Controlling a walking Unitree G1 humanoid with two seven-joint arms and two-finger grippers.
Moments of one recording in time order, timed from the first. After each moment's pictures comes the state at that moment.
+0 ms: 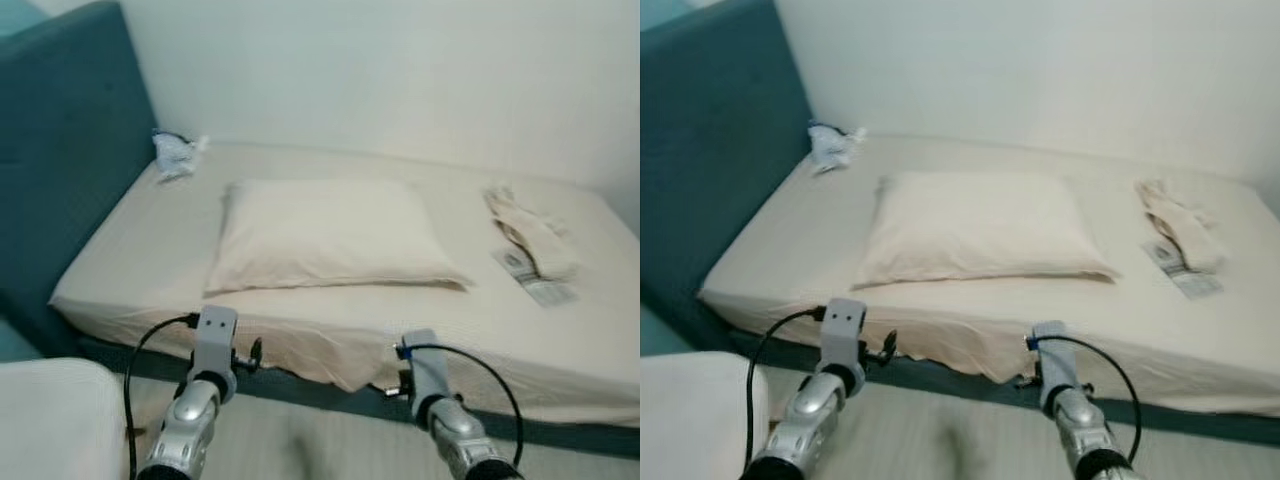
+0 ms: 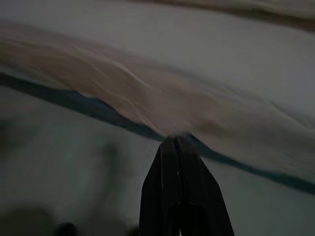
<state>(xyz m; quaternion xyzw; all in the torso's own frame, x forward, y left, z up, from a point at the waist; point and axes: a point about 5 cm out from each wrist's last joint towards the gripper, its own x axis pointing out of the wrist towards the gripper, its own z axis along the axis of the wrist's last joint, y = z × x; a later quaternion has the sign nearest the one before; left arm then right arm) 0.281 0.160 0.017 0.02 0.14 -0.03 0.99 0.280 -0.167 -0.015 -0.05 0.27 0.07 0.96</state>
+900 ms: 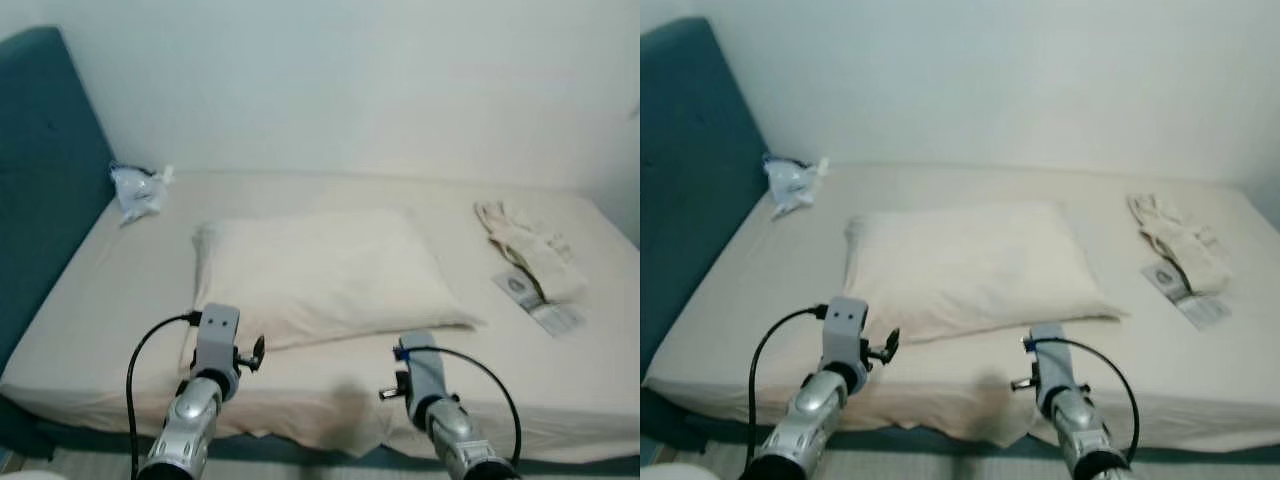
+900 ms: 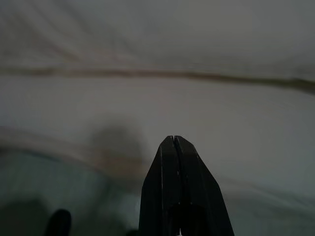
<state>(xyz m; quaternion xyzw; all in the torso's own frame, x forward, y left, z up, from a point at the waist) 0.288 0.153 0.025 0.02 0.13 -0.05 0.99 0.282 -0.171 -0.013 -0.05 0.27 0.08 0.96</state>
